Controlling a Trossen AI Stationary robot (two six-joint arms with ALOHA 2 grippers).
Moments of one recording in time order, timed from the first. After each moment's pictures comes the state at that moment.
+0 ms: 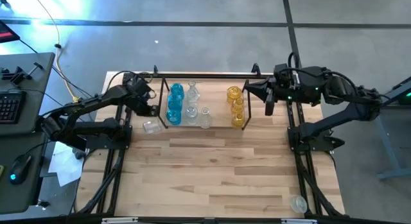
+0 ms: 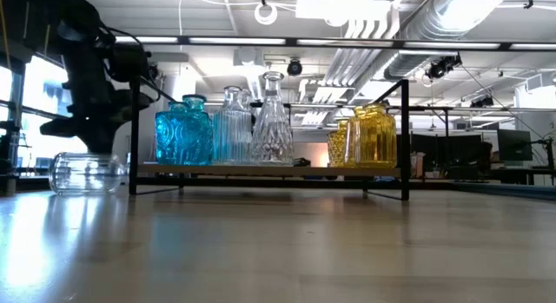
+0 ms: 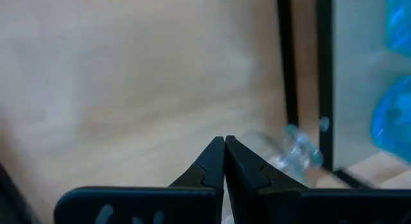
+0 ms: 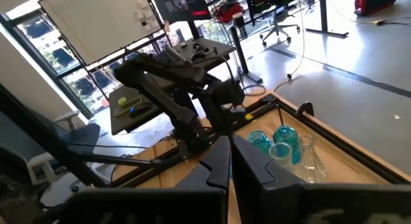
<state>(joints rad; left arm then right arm) 0.80 1.06 0.55 -0.83 0.21 -0.55 0.08 1.12 1.56 -0.63 0.31 0.44</state>
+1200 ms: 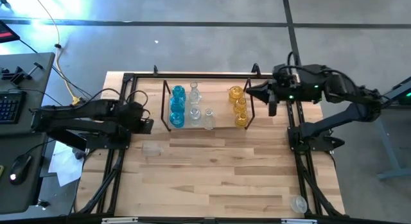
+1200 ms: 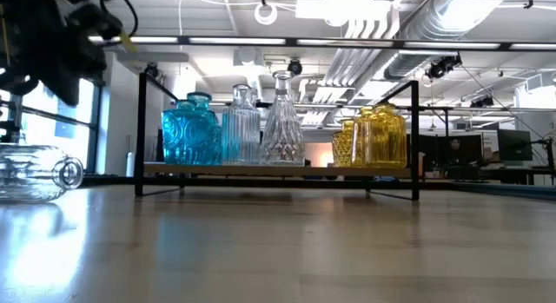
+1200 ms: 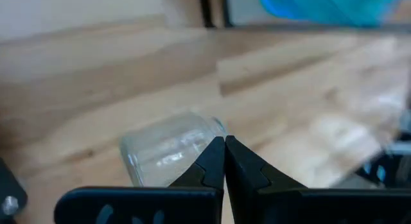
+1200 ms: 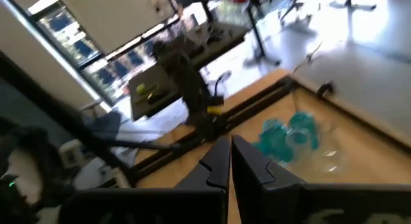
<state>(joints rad) 0.11 0.66 0.61 -1.00 0.14 -1.32 0.04 1.11 1.56 -0.67 0.19 0.50</state>
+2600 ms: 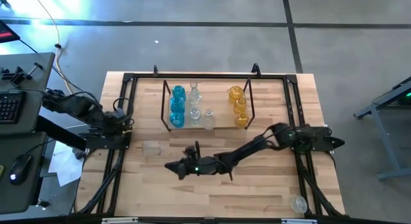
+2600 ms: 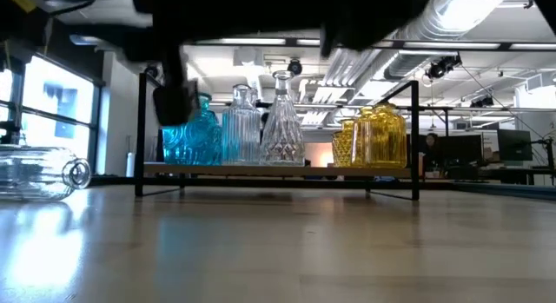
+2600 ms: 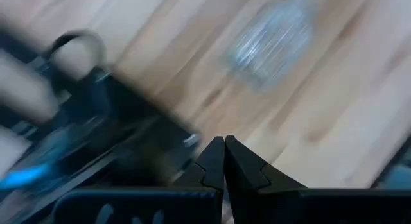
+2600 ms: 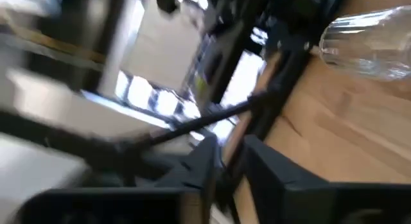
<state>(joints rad) -0.41 0.43 0.75 -1.53 -0.04 -1.11 0.35 2.34 1.56 0.78 0.39 1.16</state>
